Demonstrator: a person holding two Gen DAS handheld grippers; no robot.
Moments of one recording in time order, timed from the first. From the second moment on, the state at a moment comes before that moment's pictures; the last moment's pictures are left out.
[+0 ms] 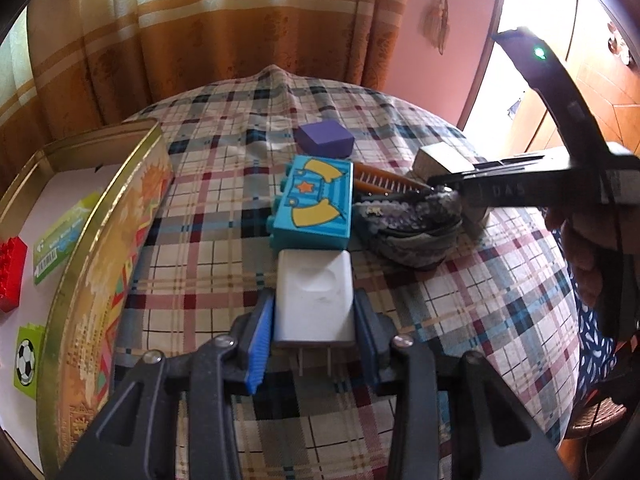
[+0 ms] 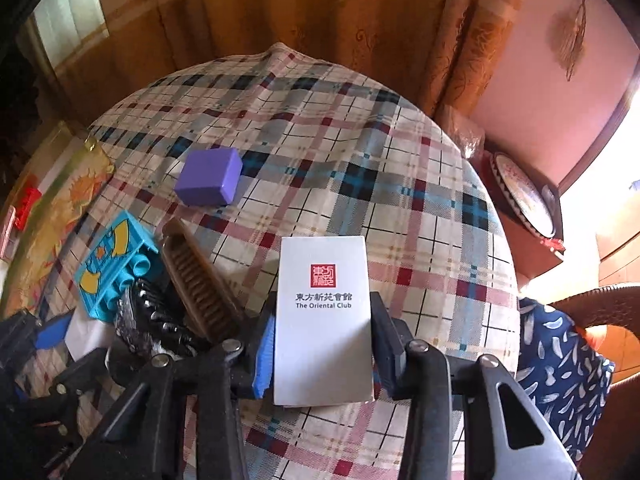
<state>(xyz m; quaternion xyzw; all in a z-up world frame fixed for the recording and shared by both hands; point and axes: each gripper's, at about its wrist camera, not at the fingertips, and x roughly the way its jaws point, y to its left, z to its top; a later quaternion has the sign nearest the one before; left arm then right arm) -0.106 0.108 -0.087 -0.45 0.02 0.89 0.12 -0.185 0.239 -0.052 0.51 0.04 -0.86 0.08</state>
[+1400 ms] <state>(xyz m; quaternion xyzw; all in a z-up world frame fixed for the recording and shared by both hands) -0.079 0.074 -0.072 -0.39 -0.04 0.91 0.10 -0.081 0.213 -0.051 0.40 -0.07 -0.91 0.06</state>
